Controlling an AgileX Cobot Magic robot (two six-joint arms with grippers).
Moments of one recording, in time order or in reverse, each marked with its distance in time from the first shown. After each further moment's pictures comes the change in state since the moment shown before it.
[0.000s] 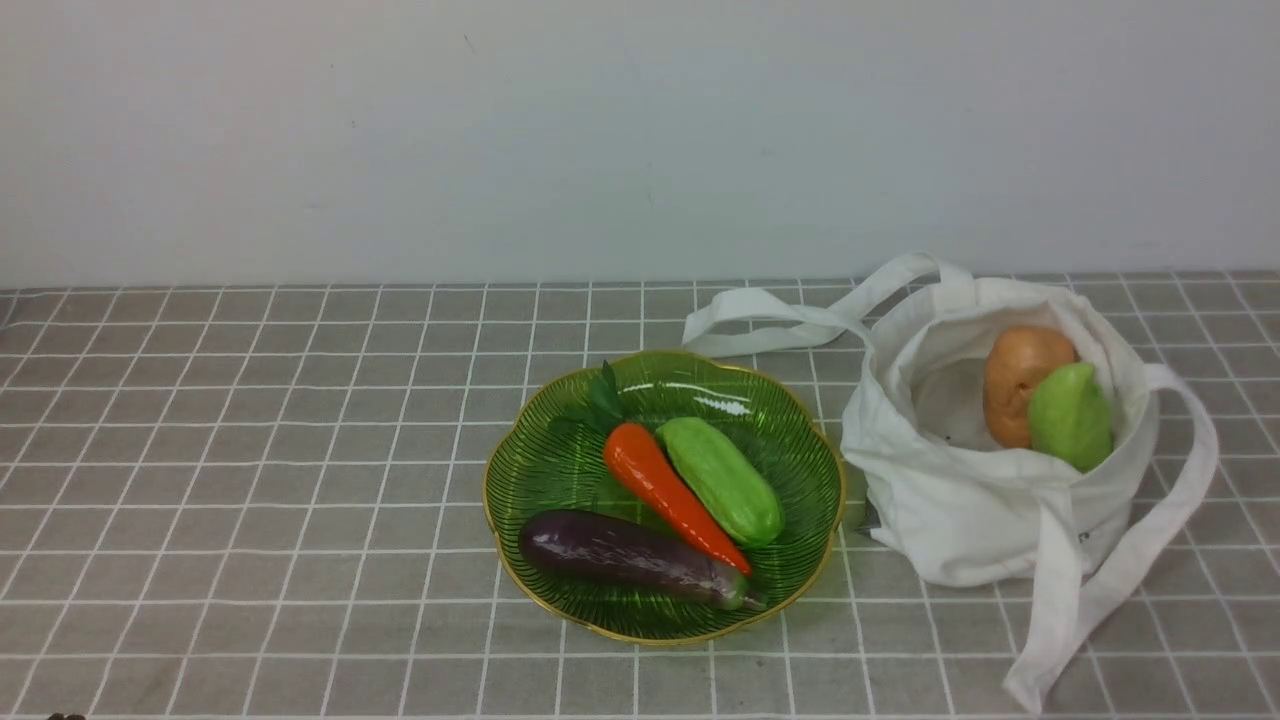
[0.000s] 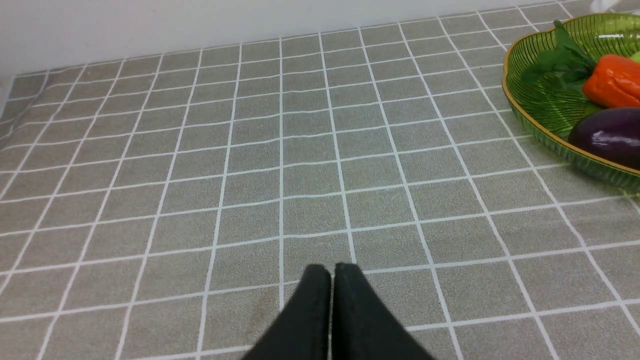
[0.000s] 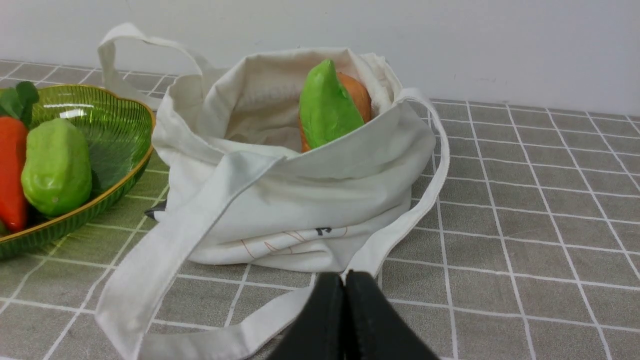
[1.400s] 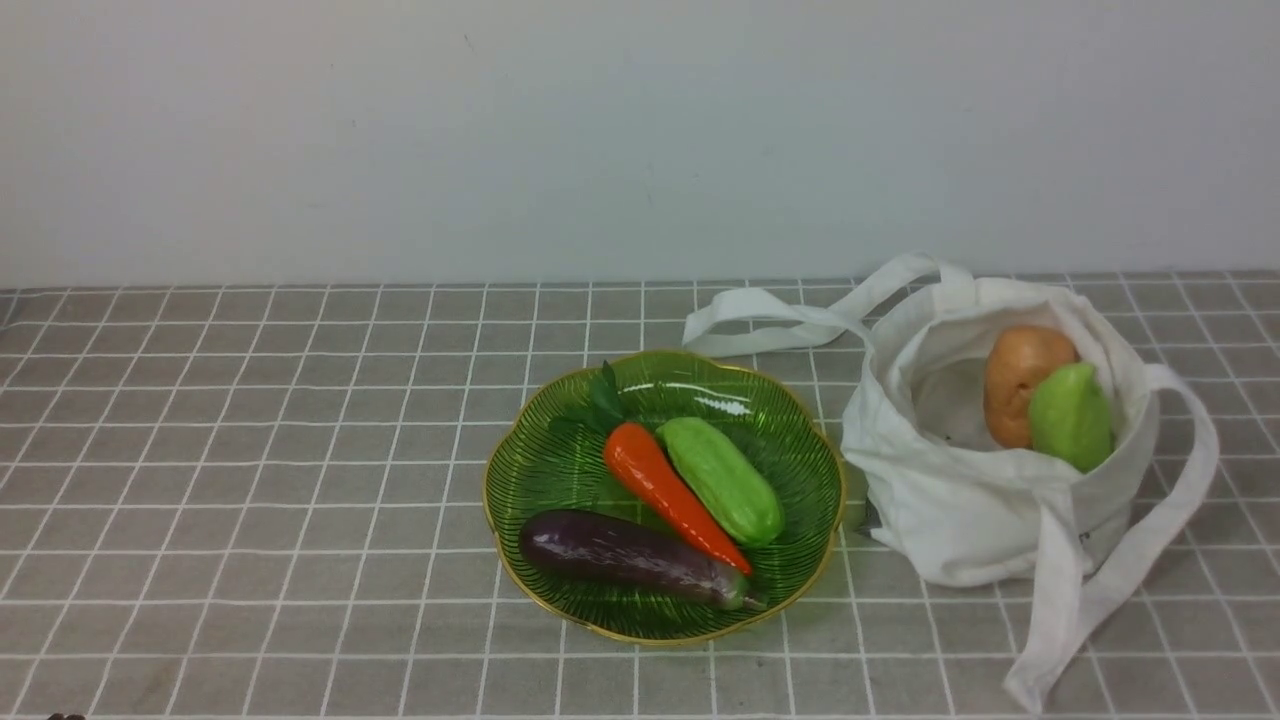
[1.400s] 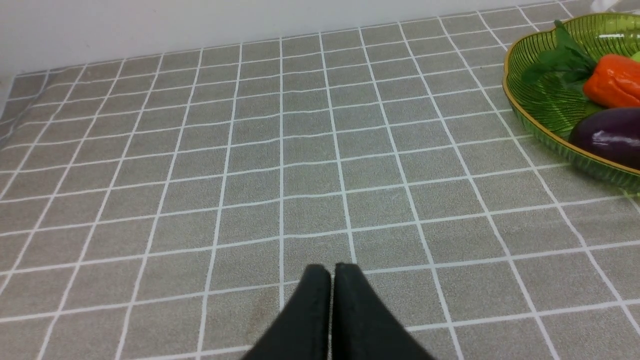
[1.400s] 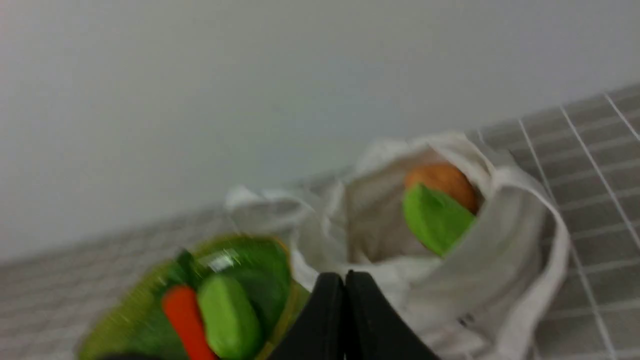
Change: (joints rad) right arm 0.000 0.516 -0.441 0.229 0.115 0.157; left arm 0.000 0.000 0.000 0.000 0.000 0.000
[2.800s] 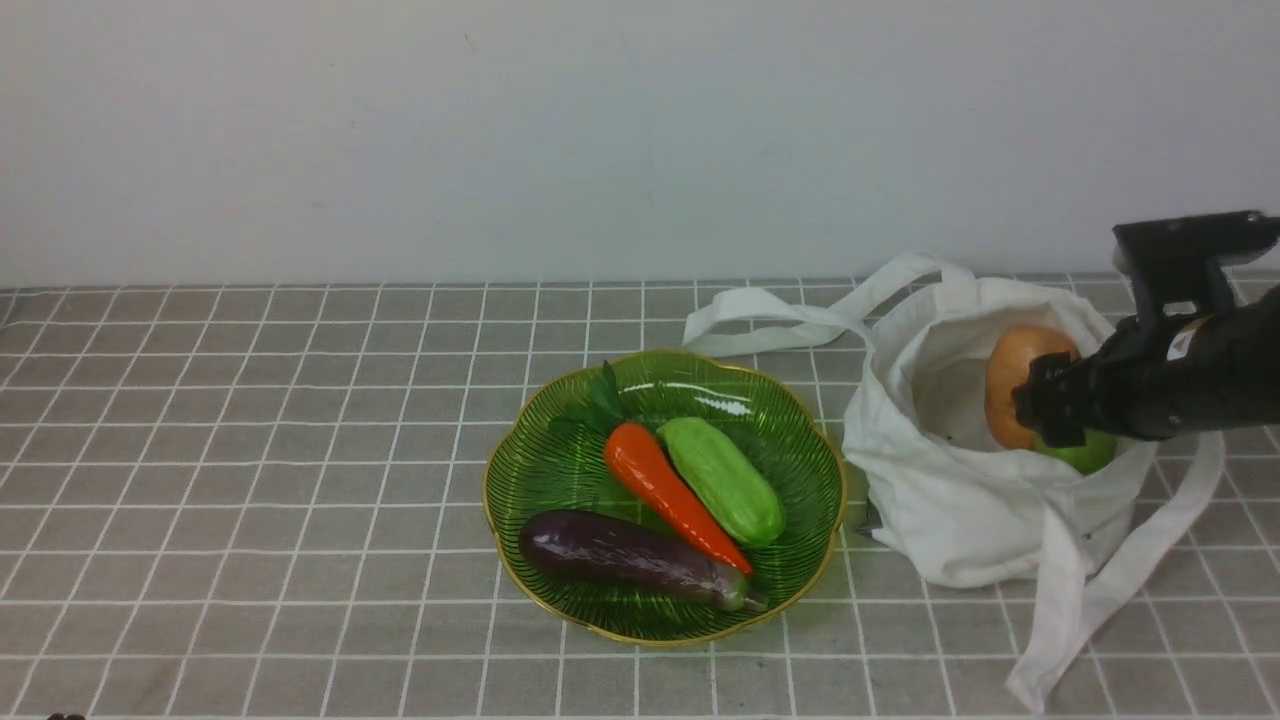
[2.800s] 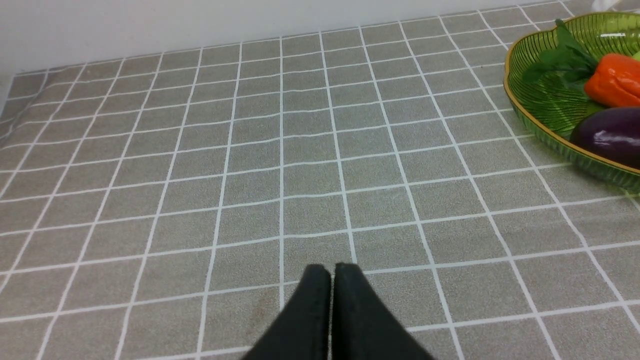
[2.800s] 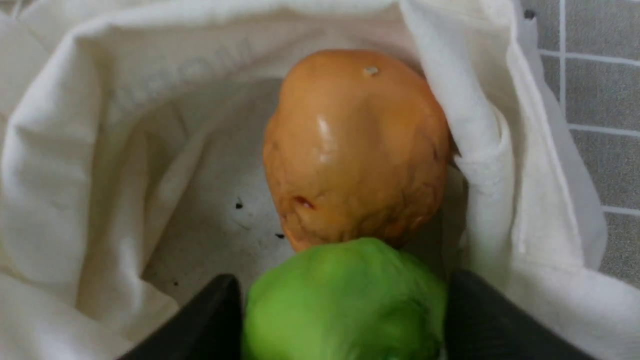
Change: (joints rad) right arm 0.000 1.185 -0.526 -0.144 -0.196 -0.227; left arm 0.000 0.000 0.000 0.000 0.000 0.000
